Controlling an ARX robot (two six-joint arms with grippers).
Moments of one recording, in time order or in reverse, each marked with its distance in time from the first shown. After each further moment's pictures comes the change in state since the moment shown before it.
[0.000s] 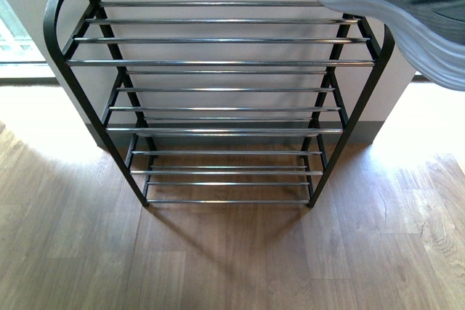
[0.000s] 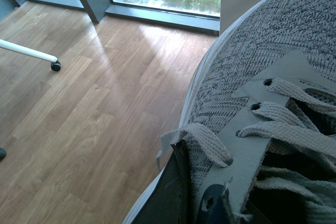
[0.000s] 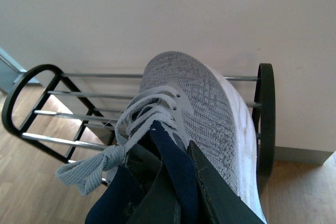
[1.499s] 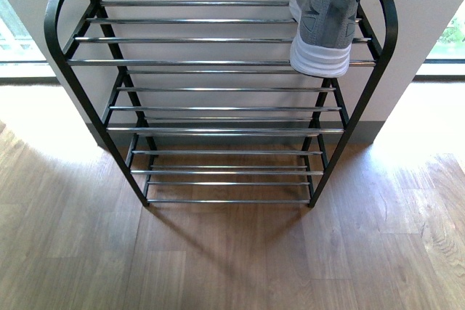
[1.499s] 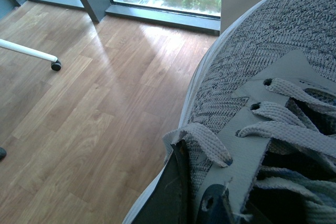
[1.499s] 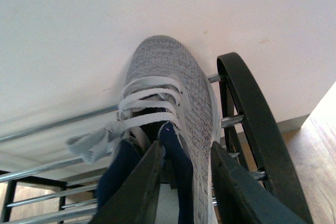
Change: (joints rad) left arm 0.000 0.000 0.000 0.000 0.000 0.000; right arm 0.024 0.532 0.429 -0.012 0.325 0.206
